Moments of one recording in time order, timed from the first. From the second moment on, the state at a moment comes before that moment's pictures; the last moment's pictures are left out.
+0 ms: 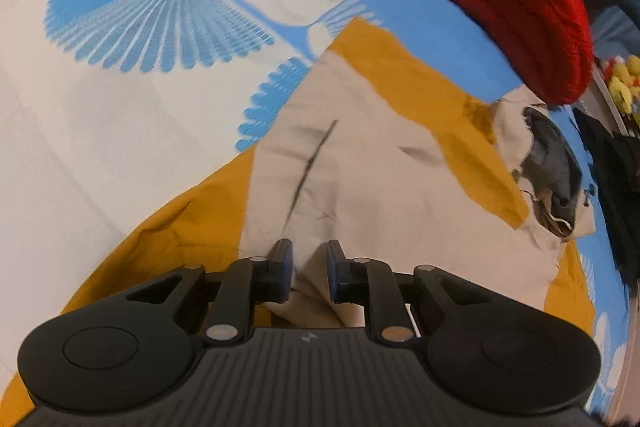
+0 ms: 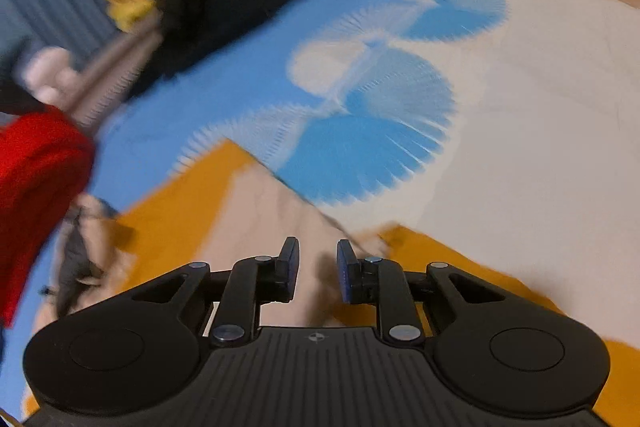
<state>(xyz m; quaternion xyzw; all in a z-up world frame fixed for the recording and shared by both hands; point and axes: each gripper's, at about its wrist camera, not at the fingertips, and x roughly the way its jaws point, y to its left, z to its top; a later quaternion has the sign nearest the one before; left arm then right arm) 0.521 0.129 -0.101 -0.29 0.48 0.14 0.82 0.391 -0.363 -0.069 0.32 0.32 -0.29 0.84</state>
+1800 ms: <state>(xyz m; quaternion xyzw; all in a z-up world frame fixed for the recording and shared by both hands) 0.505 -0.034 0.004 0.00 0.34 -0.05 0.94 0.382 -0.360 0.021 0.16 0.28 -0.13 0.94</state>
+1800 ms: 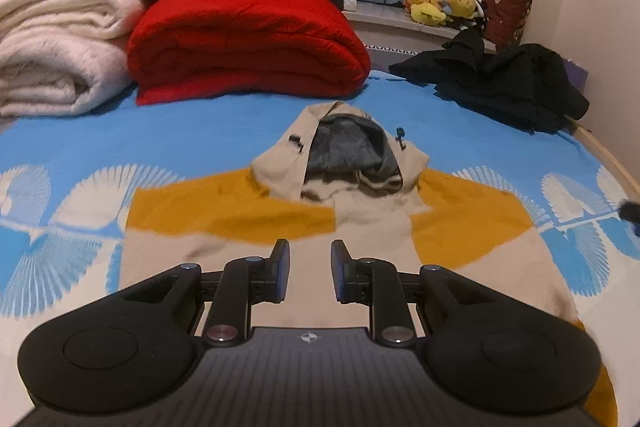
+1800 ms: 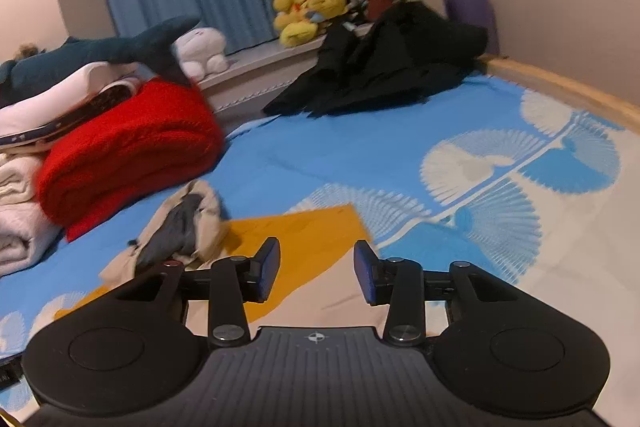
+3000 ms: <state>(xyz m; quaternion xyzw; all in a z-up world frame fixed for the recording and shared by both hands) 0.885 -0.124 -0.104 0.13 0.39 -0.01 0.91 0.417 -0.376 -0.021 0.08 0.40 -0.12 0.91</state>
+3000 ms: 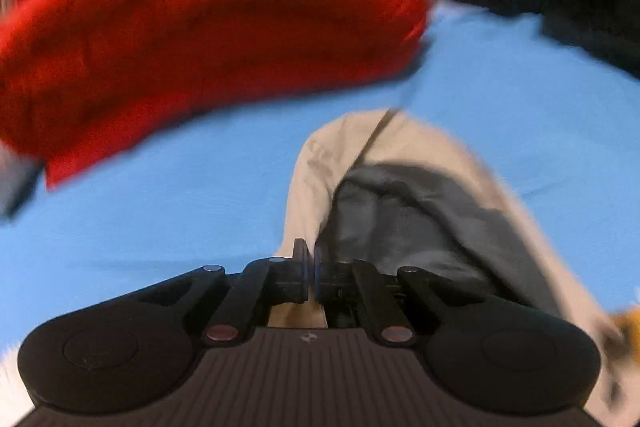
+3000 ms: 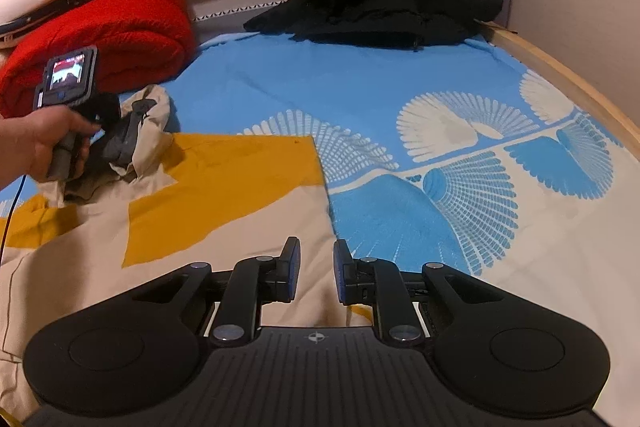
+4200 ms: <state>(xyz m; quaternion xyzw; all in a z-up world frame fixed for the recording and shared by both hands) 0.531 0.079 -0.126 -0.34 0.48 -0.01 0.81 0.428 -0.291 -0.080 0.34 0.46 0.04 0.82</state>
